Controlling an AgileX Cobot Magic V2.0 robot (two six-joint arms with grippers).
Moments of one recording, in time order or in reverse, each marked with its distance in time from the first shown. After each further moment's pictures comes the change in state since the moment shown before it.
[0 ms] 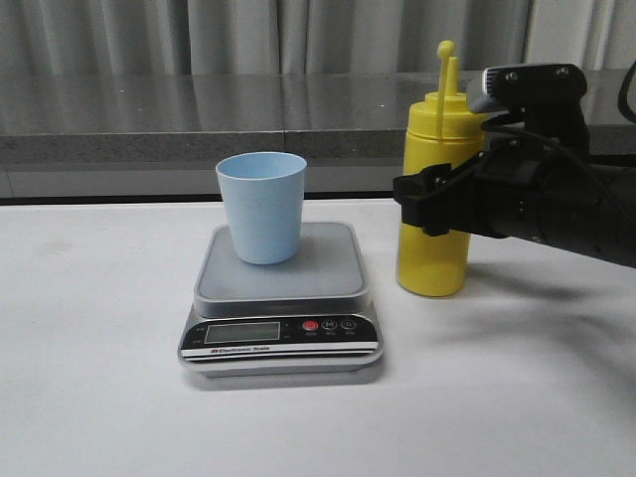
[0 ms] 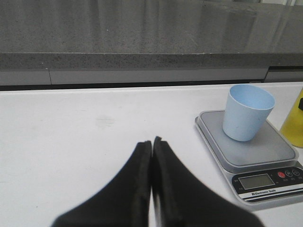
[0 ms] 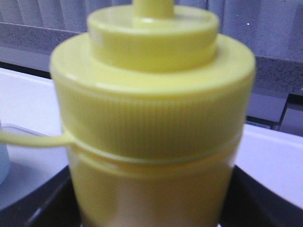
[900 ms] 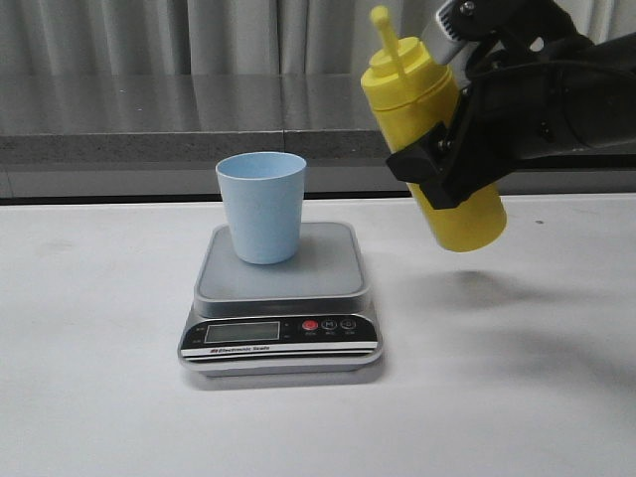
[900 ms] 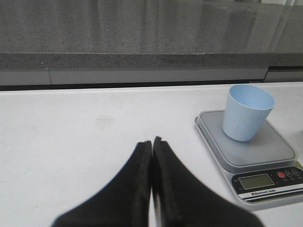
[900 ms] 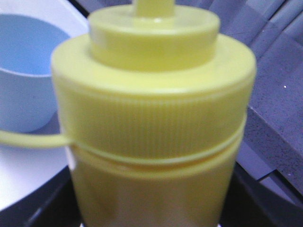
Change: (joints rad) left arm 0.000 0.000 0.000 0.000 0.000 0.000; right arm 0.001 -0.317 -0.092 -0.348 0.584 -0.224
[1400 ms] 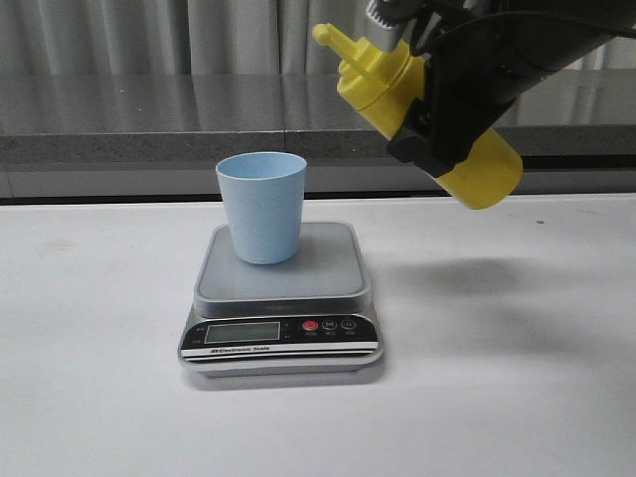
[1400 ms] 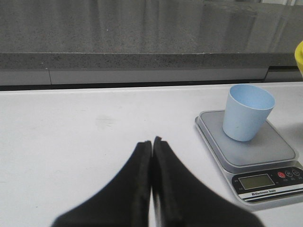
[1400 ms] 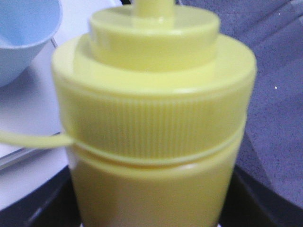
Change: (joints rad) left arm 0.000 0.000 0.000 0.000 0.000 0.000; right arm 0.105 0.007 -0.272 -0.182 0.504 -0.002
